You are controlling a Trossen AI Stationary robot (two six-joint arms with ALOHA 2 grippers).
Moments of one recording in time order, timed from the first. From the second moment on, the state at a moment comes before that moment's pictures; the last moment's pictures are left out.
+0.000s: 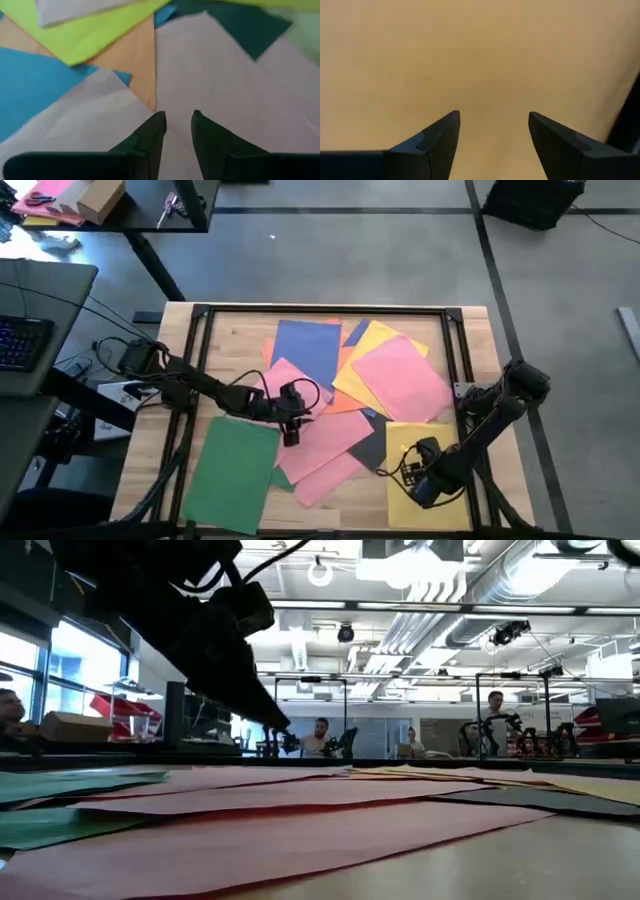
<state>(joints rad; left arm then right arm) -0.22 1.62 0.71 0.23 -0.28 -0.23 0.87 1.67 0.98 -0.98 -0.03 2.22</state>
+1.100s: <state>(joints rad) 0.11 1.79 0.85 0.32 -0.14 0.30 0.02 1.61 0.98 -0.83 0.46 0.87</state>
